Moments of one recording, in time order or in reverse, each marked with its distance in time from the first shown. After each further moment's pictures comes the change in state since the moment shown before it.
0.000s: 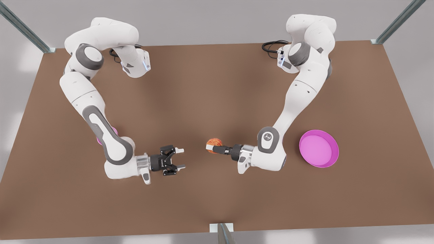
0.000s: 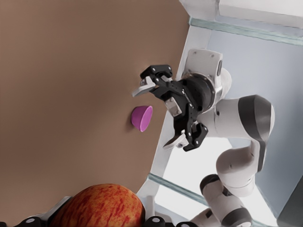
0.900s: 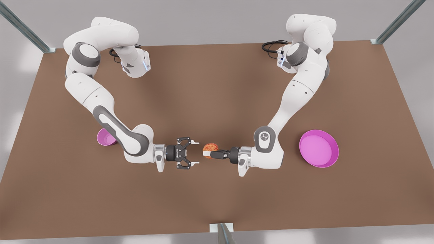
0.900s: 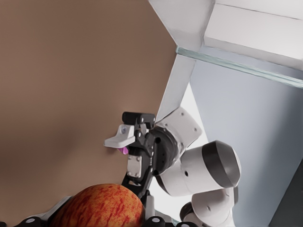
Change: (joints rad) left arm -0.022 0.012 -0.009 0.005 -0.077 0.127 -0.020; right arm -0.008 0.023 0.135 -0.180 0.271 0.288 -0.790
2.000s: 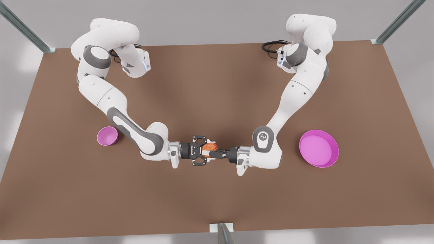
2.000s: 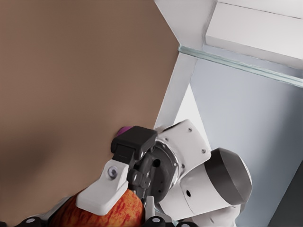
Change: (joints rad) left arm -0.005 0.007 0.000 -0.002 0.000 0.002 -0.001; right arm 0.137 0.042 0.005 0.096 0.135 0.041 -0.204
